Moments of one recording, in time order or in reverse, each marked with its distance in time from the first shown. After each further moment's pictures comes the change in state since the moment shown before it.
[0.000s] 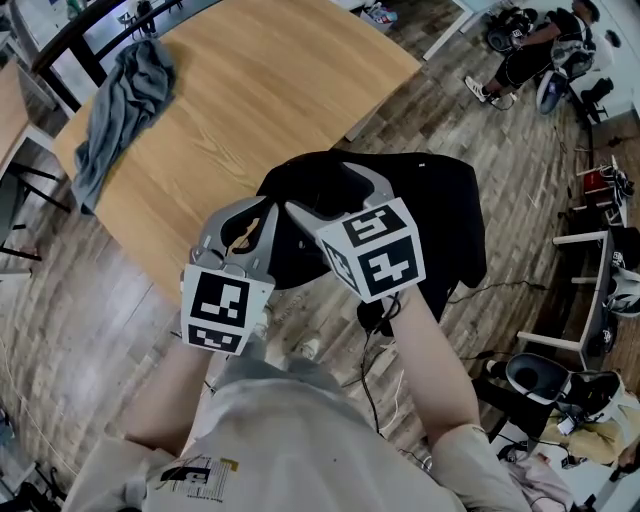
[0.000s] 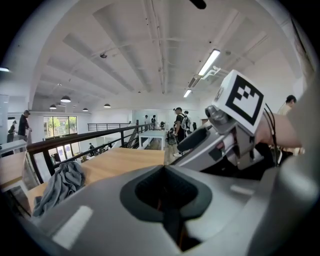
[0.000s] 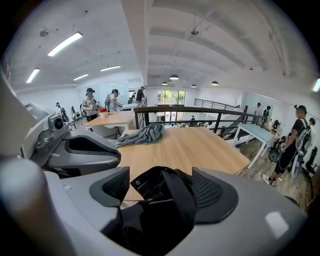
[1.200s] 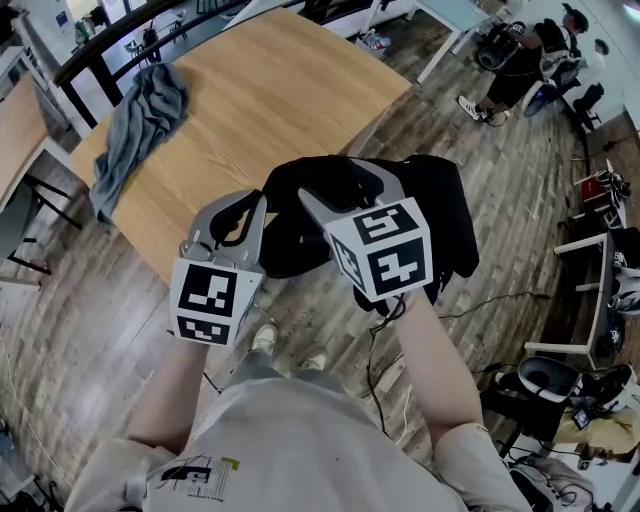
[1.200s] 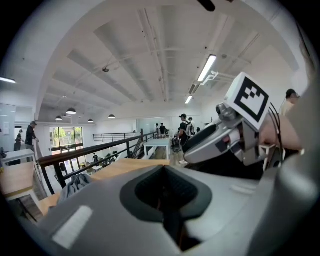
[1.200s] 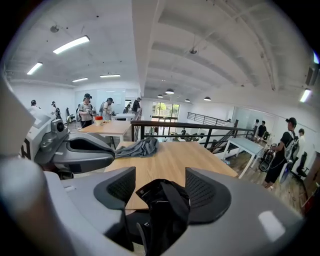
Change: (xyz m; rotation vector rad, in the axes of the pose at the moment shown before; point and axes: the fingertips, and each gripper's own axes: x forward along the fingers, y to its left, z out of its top) left arm -0.076 -0.001 0.038 0.038 -0.093 0.071; right arm -0.081 0.029 0.033 -0.018 -0.137 -0.111
